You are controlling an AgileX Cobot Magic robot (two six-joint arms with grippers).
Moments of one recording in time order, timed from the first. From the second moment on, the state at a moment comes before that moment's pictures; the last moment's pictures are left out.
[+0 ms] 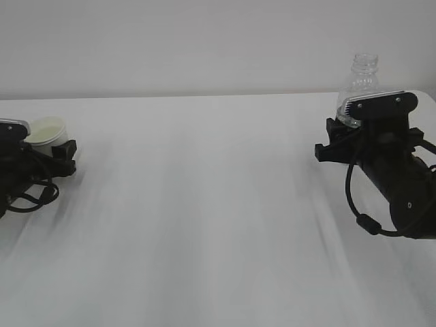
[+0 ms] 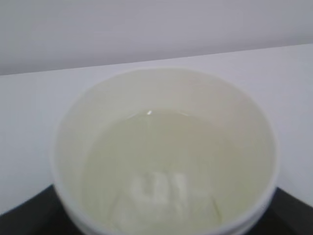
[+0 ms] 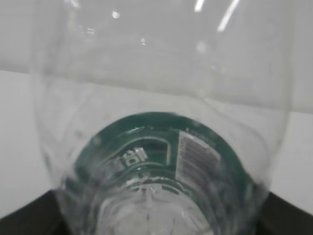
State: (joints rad) left arm 0.01 2.28 -0.86 0.12 -1.14 -0.03; right arm 0.25 1.99 -0.71 0.30 -1.02 -0.28
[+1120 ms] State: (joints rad) left arm 0.01 2.15 -0.67 0.11 -1.14 -0.02; right arm 0.25 1.99 -0.71 0.30 -1.02 -0.28
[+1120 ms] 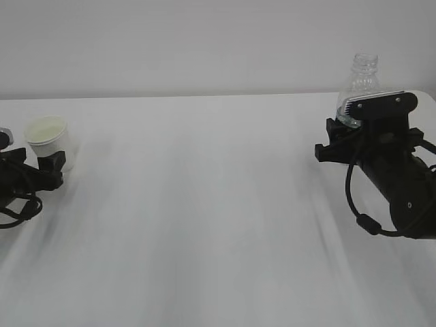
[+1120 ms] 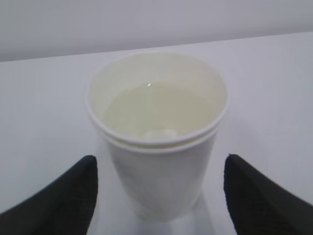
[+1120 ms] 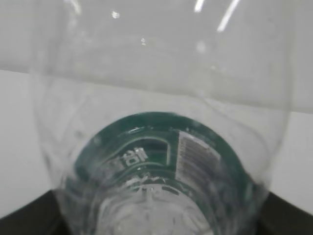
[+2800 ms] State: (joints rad) left arm -0.16 1.99 -0.57 0.60 -1.14 -0.15; right arm 0.25 2.05 -0.71 0.26 -1.05 -0.20
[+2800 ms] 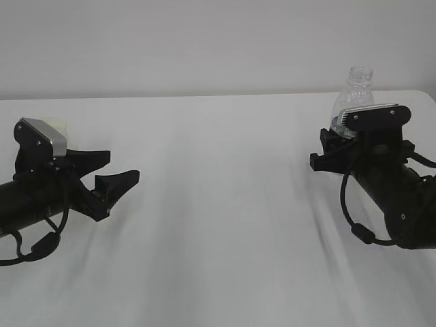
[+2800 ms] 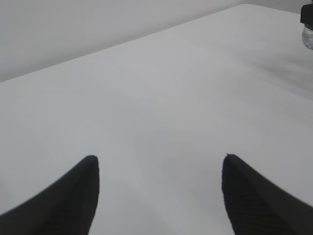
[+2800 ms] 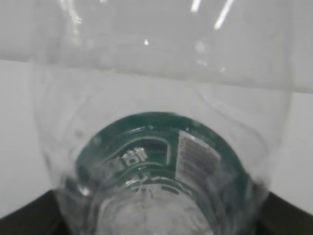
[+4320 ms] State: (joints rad) left arm -0.16 1.99 -0.57 0.58 -1.14 -0.15; right arm 0.25 2.19 -0.71 0.18 -1.13 -0.10
